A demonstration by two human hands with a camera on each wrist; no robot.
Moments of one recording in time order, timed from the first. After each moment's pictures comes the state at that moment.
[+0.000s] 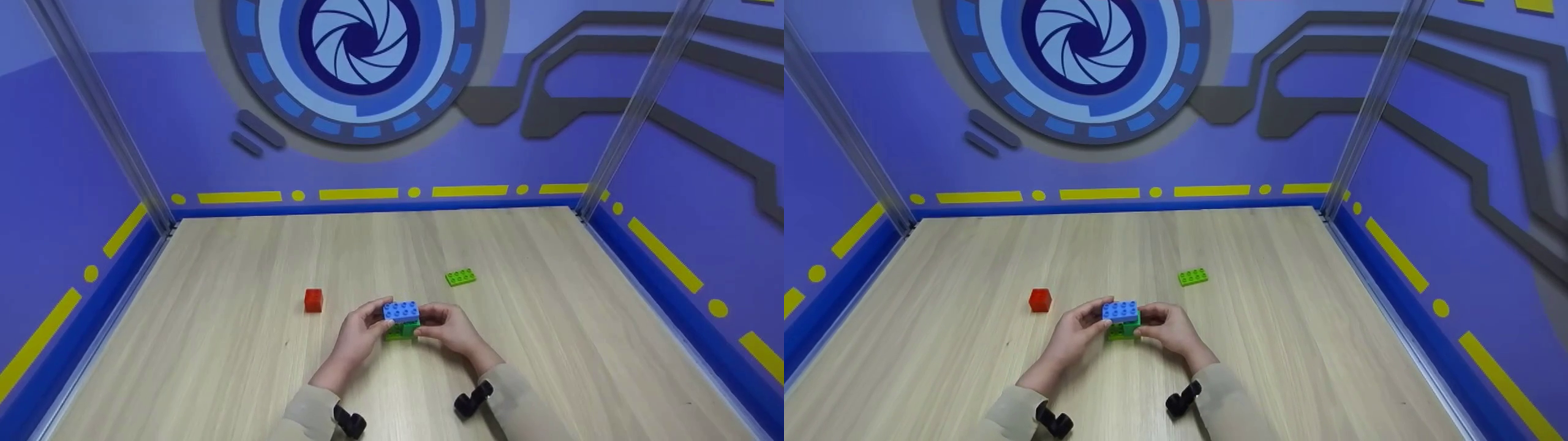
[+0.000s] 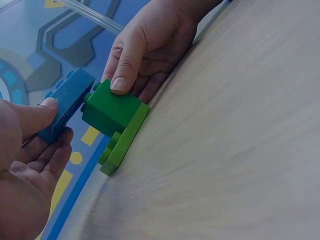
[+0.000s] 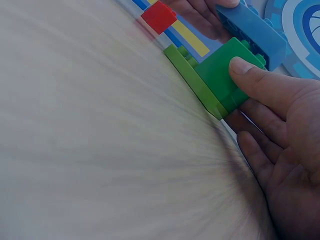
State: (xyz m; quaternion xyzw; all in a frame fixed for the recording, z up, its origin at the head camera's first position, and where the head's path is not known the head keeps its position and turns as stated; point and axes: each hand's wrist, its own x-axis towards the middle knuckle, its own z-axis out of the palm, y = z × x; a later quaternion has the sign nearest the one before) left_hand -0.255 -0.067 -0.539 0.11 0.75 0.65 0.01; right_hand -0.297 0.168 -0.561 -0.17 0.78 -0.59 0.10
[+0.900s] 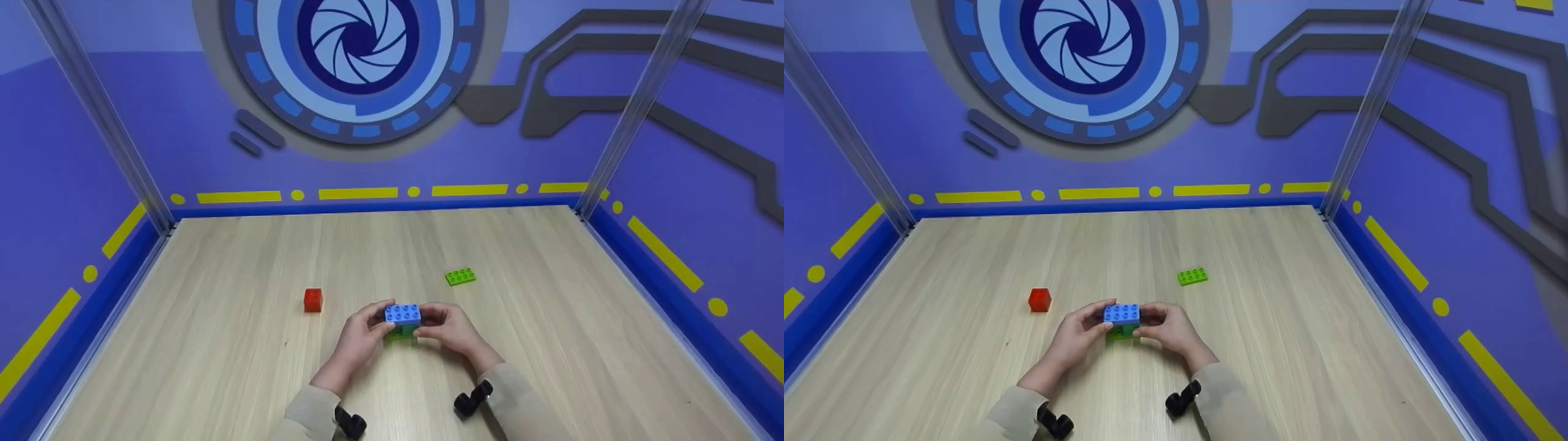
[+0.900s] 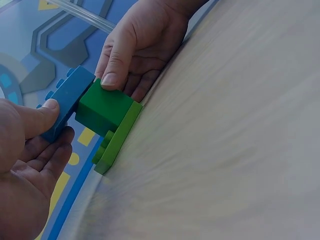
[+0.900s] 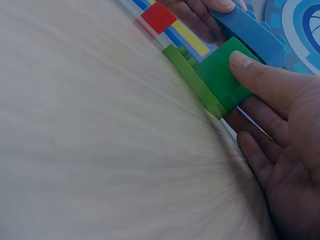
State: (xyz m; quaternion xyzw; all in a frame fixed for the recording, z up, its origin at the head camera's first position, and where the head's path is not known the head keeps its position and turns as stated) left_hand -0.251 -0.065 -0.540 0.13 0.77 0.62 0.01; right_hand -0.295 0.169 -0.561 -0.19 0.77 -0.61 0.09
